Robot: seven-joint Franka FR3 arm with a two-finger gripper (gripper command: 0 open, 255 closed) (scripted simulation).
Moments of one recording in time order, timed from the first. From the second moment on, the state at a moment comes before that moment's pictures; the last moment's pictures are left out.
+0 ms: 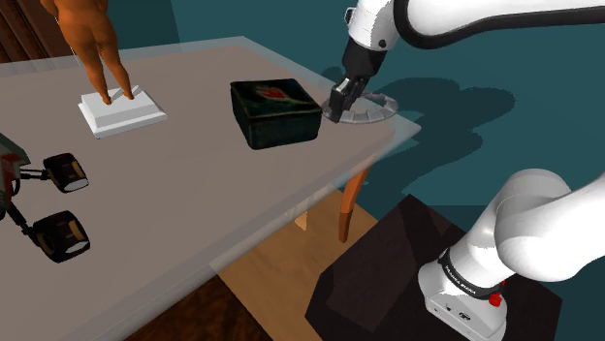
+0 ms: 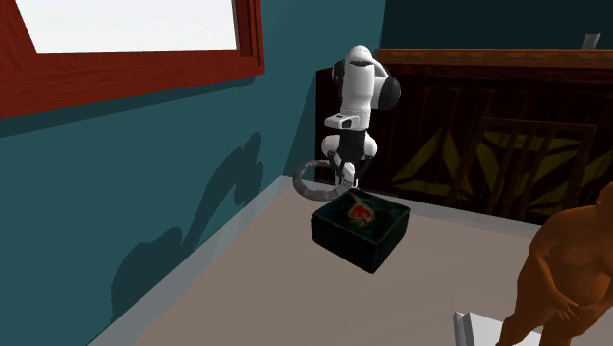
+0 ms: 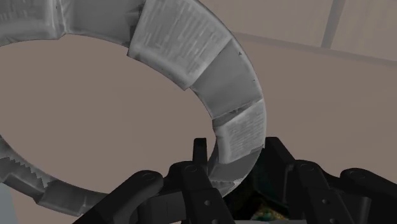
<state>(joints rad) 0.19 -0.55 0.07 -2.37 0.00 1.98 0.04</state>
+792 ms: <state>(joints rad) 0.19 -0.54 0.07 -2.20 0.00 1.82 0.03</state>
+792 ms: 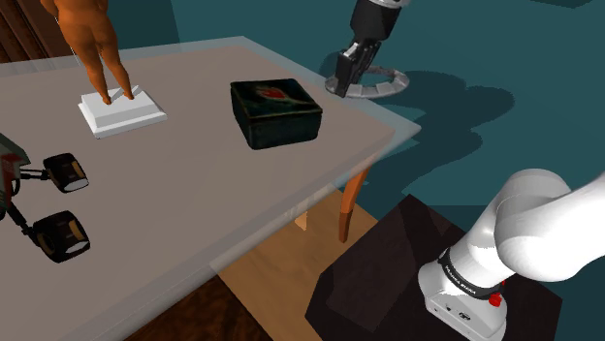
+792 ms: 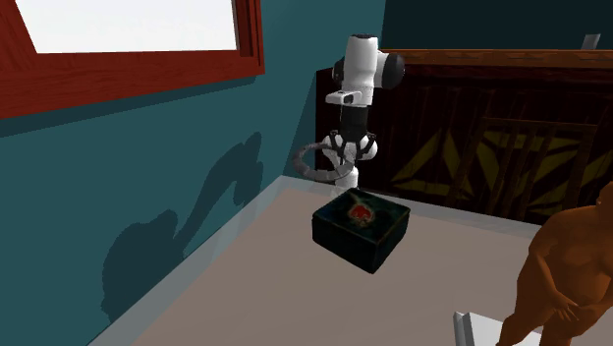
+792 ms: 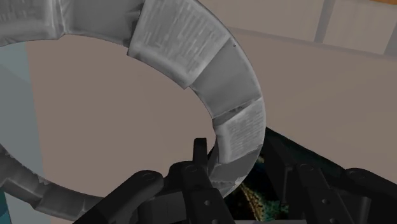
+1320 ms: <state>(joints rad) 0.19 -0.49 0.08 -2.07 0.00 1.74 0.05</state>
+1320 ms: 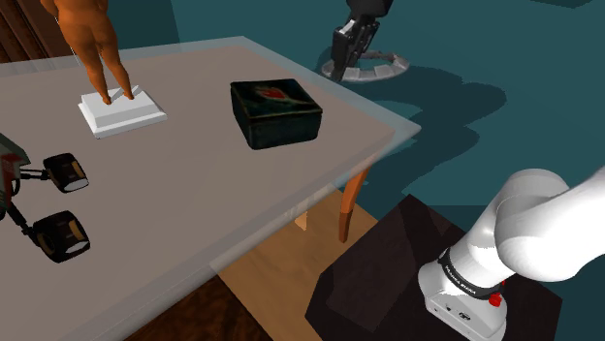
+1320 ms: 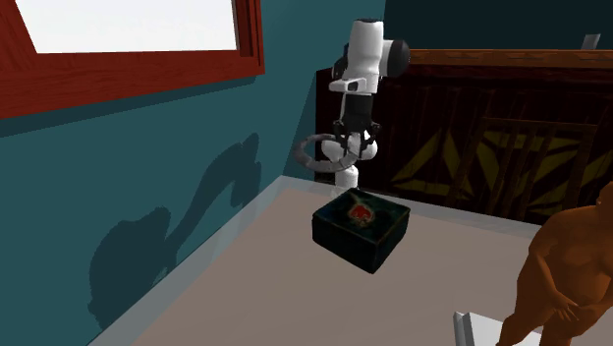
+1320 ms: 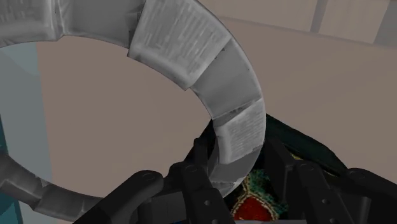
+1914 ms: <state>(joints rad) 0.21 -0.18 0.19 -1.77 -0.03 1.74 0.19</state>
